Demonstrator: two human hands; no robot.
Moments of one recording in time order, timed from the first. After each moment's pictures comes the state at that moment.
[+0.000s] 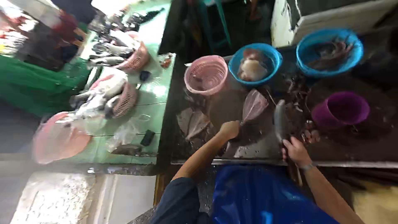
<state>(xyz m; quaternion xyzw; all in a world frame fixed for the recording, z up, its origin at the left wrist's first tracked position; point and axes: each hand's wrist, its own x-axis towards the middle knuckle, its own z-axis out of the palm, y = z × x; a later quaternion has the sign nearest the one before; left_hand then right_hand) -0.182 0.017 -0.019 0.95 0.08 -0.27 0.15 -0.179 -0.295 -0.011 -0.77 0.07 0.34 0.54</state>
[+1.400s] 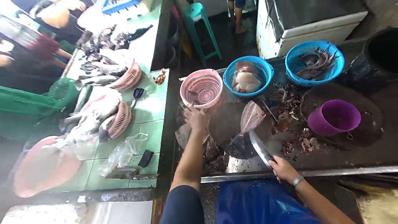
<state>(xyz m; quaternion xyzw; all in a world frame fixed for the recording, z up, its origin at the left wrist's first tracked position) -0.137 0.157 0.027 0.92 0.34 0.04 0.16 -0.201 -0.253 -0.038 -0.81 0.00 0.46 0.37</state>
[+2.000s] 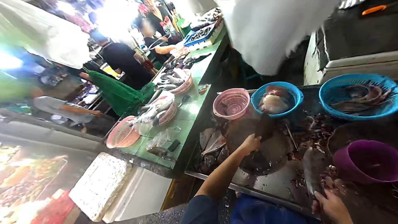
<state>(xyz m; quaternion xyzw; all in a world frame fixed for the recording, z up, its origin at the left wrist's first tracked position) -0.120 -0.022 -0.004 0.72 0.27 -0.09 0.63 -0.147 -0.402 -0.066 -0.76 0.09 0.37 0.52</state>
